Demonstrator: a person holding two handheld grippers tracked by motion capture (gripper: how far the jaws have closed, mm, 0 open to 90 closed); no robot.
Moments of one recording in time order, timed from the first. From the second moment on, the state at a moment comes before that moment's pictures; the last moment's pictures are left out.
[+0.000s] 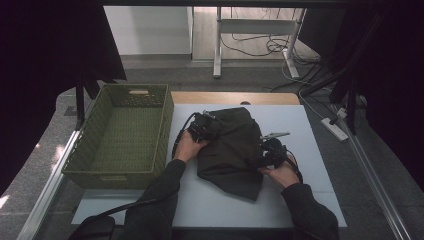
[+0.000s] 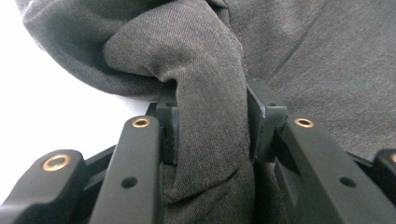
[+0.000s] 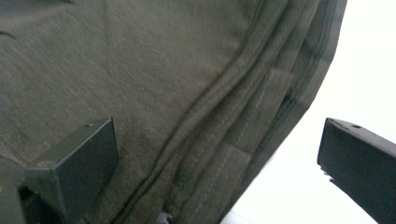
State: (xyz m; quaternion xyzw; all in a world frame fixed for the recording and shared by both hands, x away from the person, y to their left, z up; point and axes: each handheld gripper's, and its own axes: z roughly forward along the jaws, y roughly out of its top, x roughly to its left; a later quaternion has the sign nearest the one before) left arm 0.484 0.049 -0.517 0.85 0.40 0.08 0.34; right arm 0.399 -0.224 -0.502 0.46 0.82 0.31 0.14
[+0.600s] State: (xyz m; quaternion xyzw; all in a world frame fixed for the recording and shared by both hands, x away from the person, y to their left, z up) left arm 0.484 0.050 -0.518 0.85 0.40 0.08 0.34; right arm 0.400 -0.206 -0.518 0.42 0.85 0.31 0.06
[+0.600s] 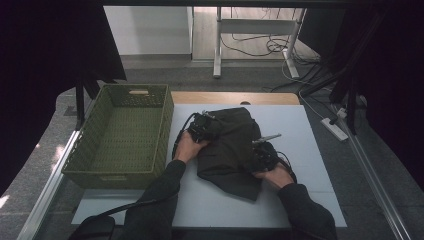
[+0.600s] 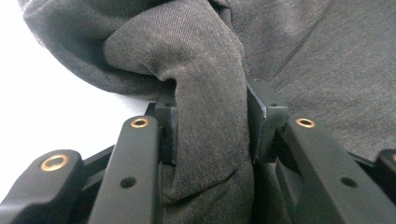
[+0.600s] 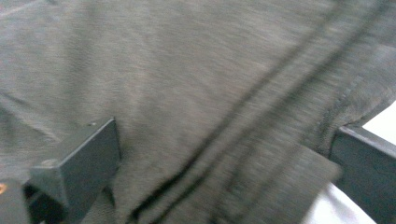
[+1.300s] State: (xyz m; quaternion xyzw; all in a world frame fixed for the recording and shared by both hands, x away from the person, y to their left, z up) left arm 0.483 0.048 -0.518 0.84 0.41 0.08 0.34; right arm 0.406 -0.180 -0.513 0.36 0.88 0.31 0.04
